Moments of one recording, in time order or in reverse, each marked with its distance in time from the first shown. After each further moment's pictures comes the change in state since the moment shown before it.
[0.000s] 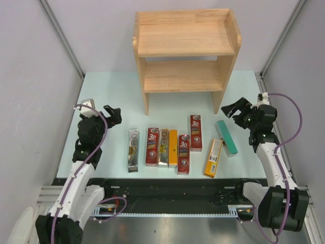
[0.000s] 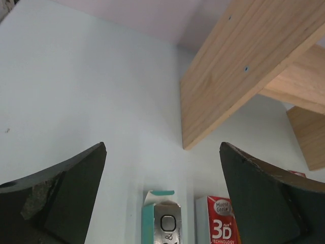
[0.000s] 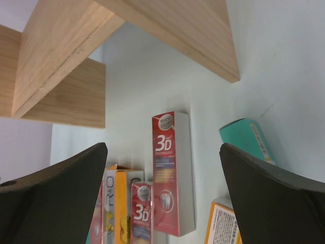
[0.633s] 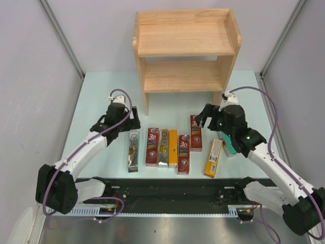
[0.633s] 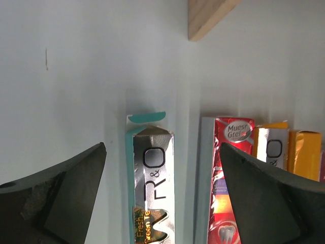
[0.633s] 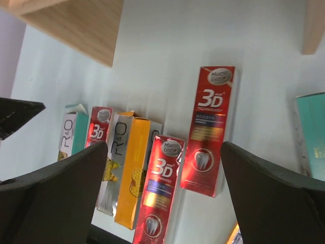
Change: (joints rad) left arm -0.253 0.448 0.282 -0.409 -0.088 -0.021; right arm 0.568 -0.063 0.174 -0.296 0.413 -0.098
